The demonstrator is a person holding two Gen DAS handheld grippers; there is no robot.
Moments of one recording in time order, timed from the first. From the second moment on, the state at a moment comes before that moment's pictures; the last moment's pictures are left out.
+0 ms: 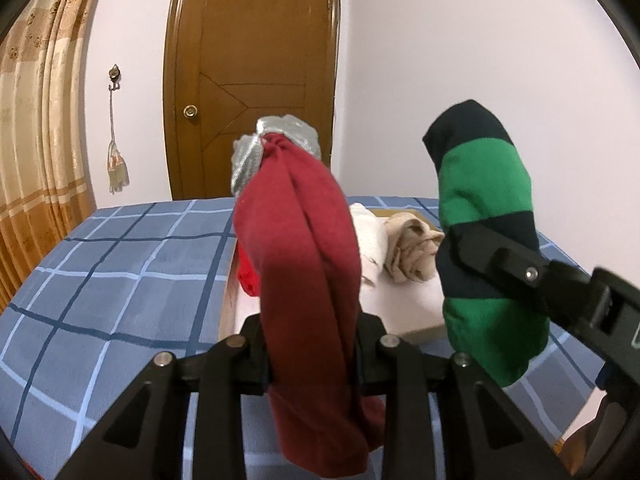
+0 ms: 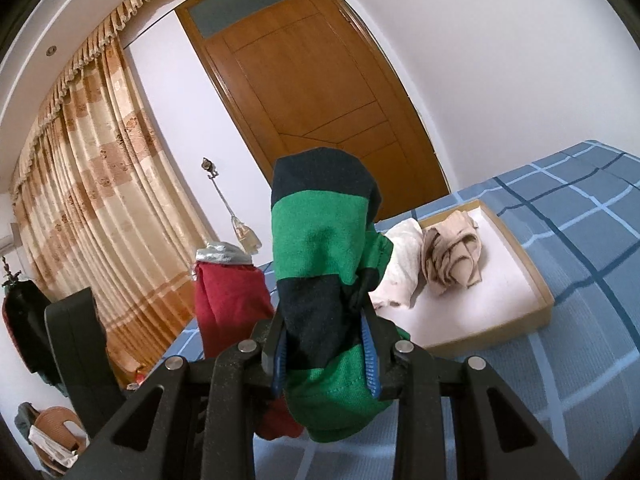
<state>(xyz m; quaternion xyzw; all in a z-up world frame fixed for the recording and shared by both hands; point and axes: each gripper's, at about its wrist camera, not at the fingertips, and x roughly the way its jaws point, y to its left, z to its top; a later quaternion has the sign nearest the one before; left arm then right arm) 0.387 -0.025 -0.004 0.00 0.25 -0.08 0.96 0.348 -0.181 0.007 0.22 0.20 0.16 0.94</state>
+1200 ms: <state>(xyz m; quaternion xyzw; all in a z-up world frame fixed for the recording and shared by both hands) 0.492 -0.030 -0.038 -0.01 0.32 -0.06 0.95 0.466 -0.163 -0.041 0.20 0.24 0.11 0.94</state>
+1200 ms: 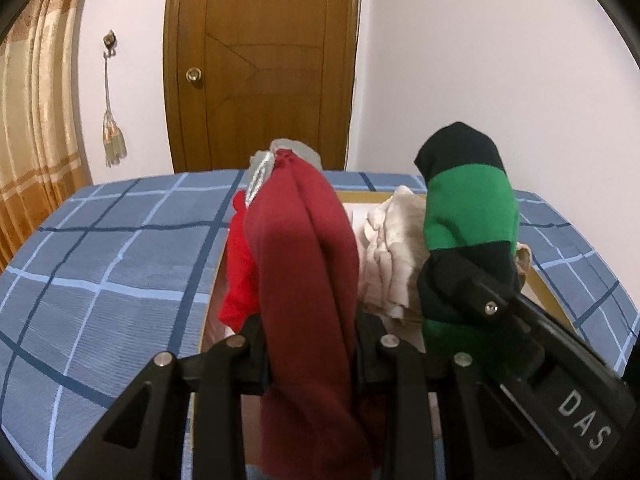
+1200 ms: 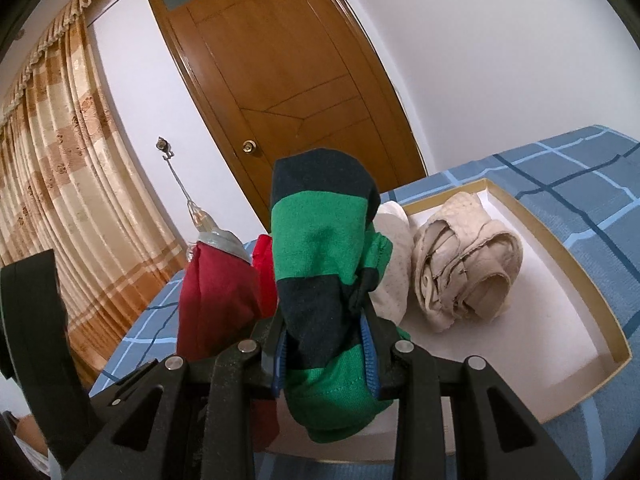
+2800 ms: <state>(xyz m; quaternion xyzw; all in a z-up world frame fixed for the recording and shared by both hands) 0.399 0.030 -0.007 0.01 0.23 0.00 0.97 0.408 -0.152 -0.009 0.15 0.10 0.08 0.98</state>
